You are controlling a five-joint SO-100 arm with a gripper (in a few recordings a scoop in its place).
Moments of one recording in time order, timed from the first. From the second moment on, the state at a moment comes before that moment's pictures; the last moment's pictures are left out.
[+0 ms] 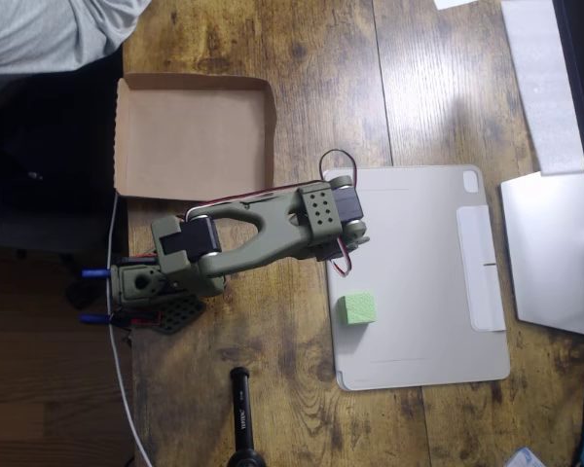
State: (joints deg) arm 2.4 113.8 104.6 101.4 2.0
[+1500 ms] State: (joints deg) arm 21.3 102.7 87.0 90.0 -2.8
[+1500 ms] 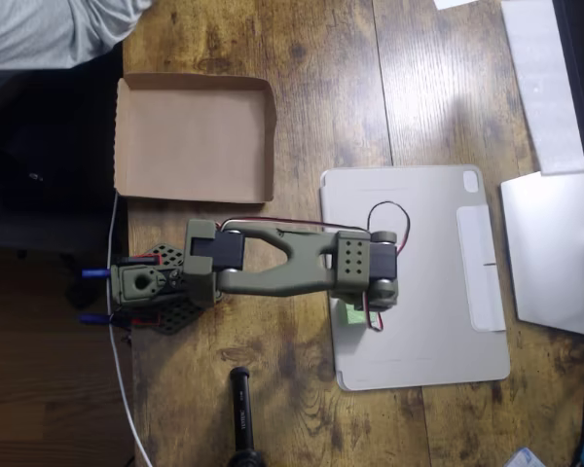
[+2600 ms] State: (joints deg) arm 23.2 101.8 100.7 78.1 -6.7
